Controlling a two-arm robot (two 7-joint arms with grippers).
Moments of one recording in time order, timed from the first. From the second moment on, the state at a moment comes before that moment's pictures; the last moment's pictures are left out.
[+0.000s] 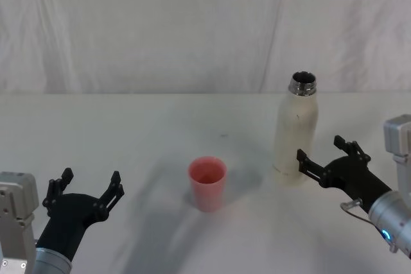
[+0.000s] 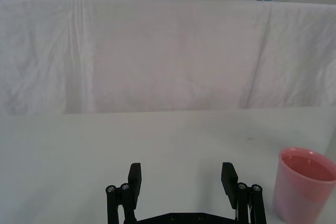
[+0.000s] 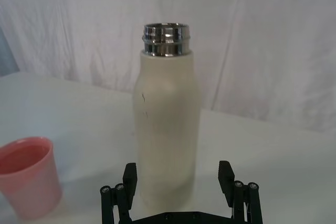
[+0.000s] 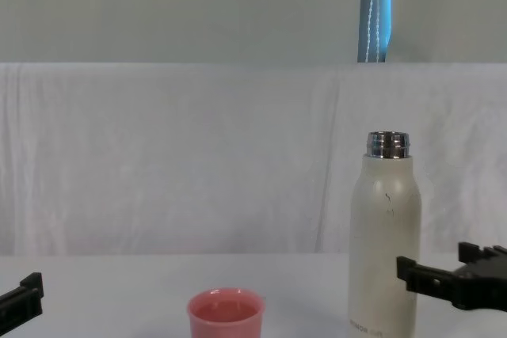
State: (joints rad) left arm 0.27 0.24 0.04 -1.85 -0.25 -0.02 -0.02; right arm 0.13 0.25 -0.22 -1.53 0.24 0.08 0.28
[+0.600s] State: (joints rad) left arm 0.27 0.24 0.04 -1.85 -0.25 -0.02 -0.02; right arm 0.02 0.24 -0.17 -1.60 0.28 -0.03 0.23
